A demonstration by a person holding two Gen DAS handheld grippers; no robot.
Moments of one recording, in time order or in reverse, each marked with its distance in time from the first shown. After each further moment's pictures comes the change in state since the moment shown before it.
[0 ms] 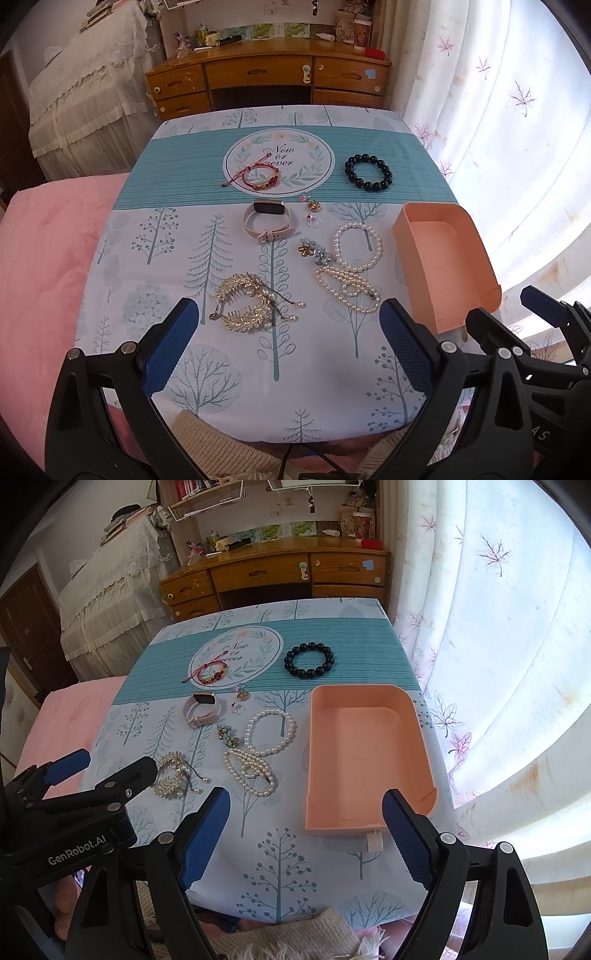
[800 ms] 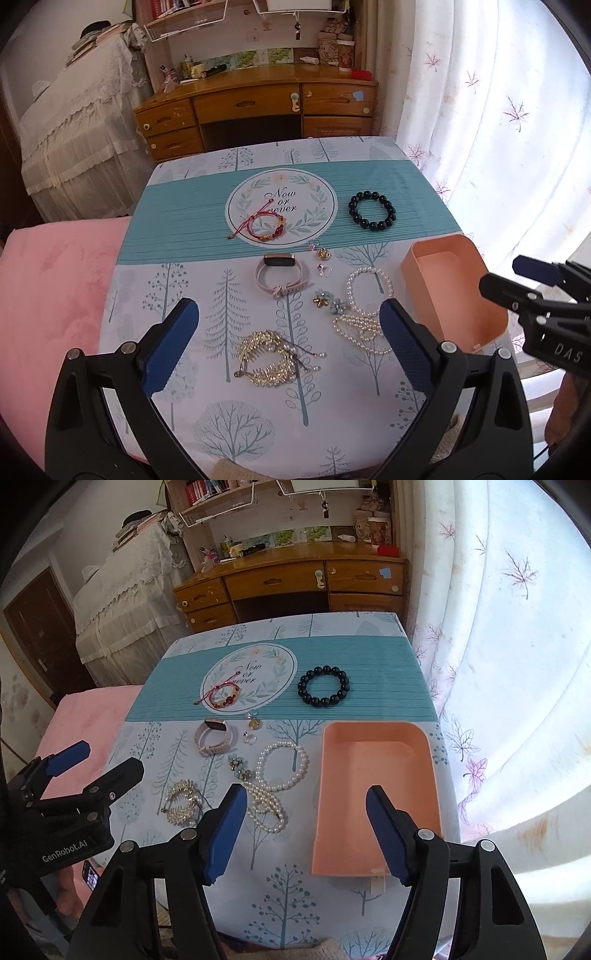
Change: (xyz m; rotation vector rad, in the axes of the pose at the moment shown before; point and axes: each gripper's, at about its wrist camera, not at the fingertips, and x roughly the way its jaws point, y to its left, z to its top) left arm -0.004 0.018 0.052 0.101 -0.098 -0.021; right arm 0.008 -0.010 0.053 -0.018 -0.018 0.080
